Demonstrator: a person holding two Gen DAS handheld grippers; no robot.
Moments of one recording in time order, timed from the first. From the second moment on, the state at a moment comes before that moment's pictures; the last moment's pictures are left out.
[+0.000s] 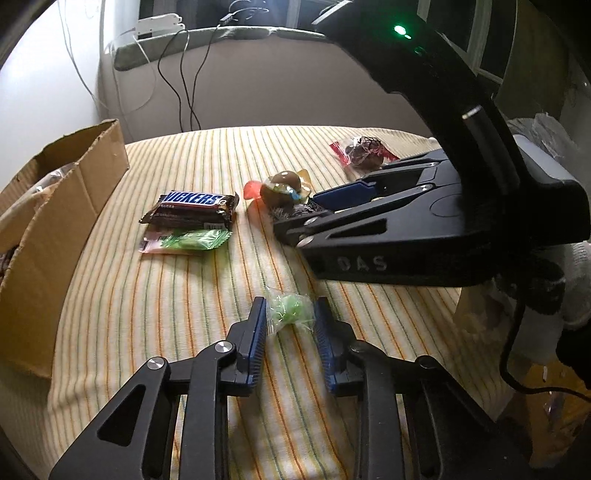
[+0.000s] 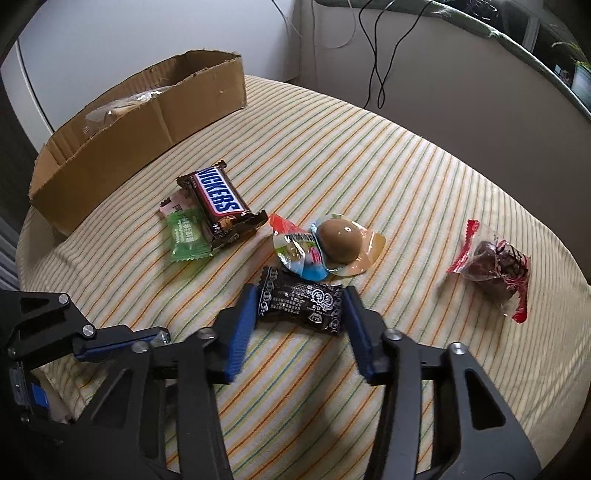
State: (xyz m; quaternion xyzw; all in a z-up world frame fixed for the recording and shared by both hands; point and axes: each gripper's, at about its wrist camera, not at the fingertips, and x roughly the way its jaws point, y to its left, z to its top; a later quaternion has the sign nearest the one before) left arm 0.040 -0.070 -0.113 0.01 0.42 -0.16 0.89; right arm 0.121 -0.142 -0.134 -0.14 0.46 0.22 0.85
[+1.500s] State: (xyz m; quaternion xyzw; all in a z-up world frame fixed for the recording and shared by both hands) left arm 0.023 0.053 -0.050 -0.10 0.35 -0.09 0.93; right arm 0.072 -0.130 -0.045 -0.06 0.39 0.29 0.87
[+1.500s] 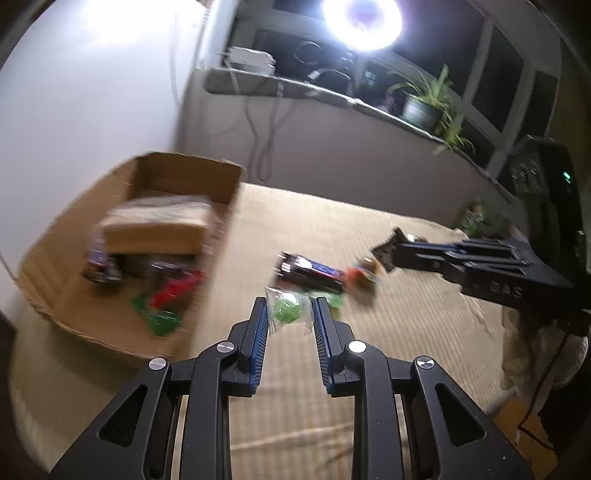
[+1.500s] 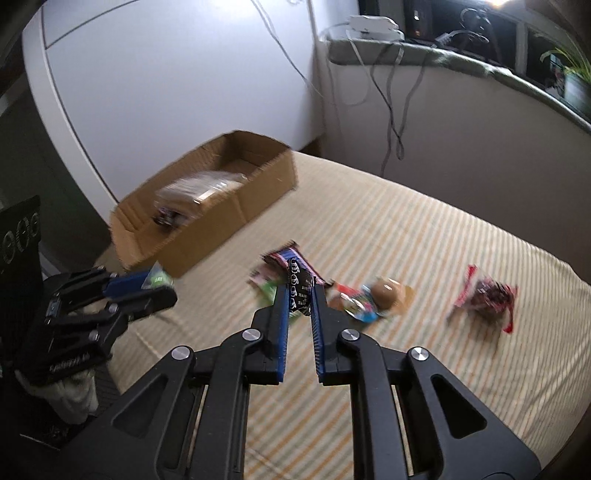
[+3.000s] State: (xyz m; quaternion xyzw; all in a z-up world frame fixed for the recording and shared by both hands) left arm 0.044 0.166 -0.054 -0.10 0.34 0.03 0.93; right arm 0.083 0.038 -0.066 -0.12 0.40 0.40 0.82
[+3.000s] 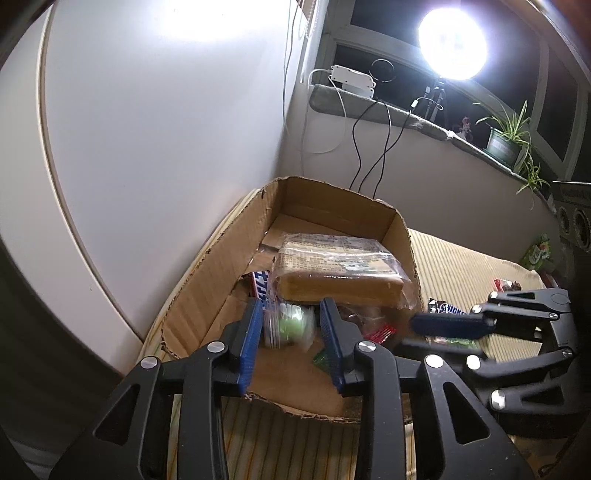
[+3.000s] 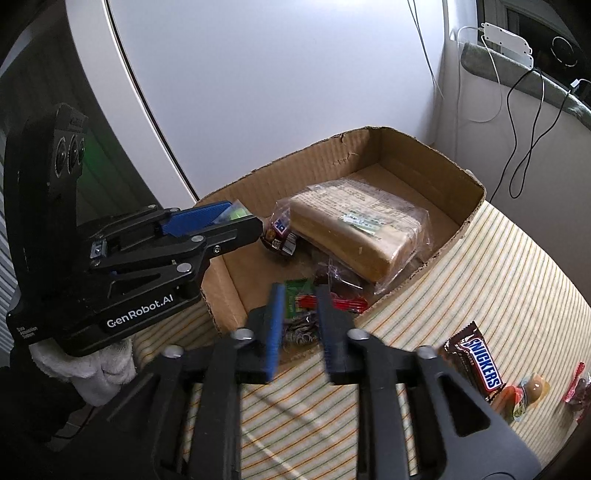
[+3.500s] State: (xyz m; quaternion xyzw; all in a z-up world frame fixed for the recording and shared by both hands) left arm 0.040 0.149 -0.043 -0.10 0.33 0.02 0.94; right arm 0.080 -0.018 -0.051 -0.10 0.38 0.35 0.85
